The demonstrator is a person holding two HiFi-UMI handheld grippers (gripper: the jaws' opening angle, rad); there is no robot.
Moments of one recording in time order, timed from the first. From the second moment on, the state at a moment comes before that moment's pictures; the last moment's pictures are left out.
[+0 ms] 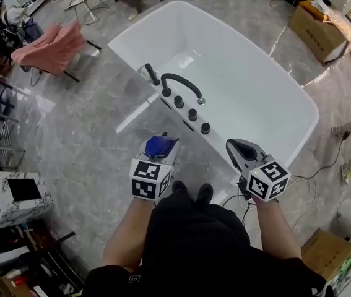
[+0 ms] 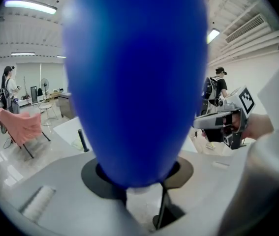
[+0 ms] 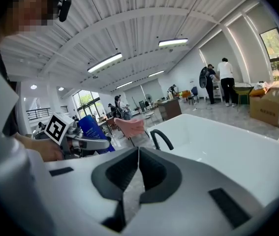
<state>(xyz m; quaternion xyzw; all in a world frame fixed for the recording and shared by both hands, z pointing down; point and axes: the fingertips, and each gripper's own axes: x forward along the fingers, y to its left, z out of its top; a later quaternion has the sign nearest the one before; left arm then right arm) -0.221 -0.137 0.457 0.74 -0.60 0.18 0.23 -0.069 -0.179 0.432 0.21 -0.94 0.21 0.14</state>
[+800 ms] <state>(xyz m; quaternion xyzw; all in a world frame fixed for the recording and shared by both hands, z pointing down) -0.109 -0.205 0.604 0.80 -0.50 0.24 0.25 -0.023 -0.204 0.580 0.27 -0.90 0.28 0.20</state>
